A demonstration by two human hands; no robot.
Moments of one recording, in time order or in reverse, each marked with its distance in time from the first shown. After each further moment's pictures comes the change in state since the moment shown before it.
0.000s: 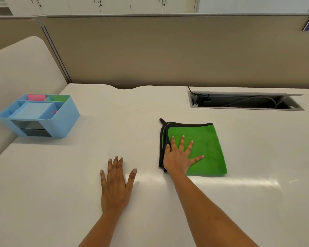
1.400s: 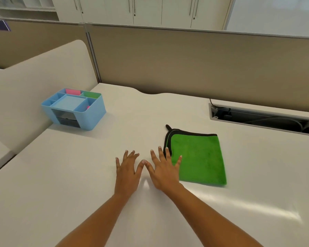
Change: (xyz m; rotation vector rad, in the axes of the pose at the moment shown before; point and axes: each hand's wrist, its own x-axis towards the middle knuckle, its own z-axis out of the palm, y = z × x) left_hand 0.018 -0.001 -0.027 -0.313 0.045 0.014; right_hand -0.060 -0.047 0.002 -0.145 -0.185 -0.581
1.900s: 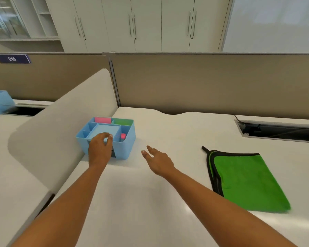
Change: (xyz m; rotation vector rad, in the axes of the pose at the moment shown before) left_hand 0.165 -0.084 -0.209 -0.105 0.341 -0.116; right_hand 0.105 -0.178 -0.048 0.485 -0.126 0.133
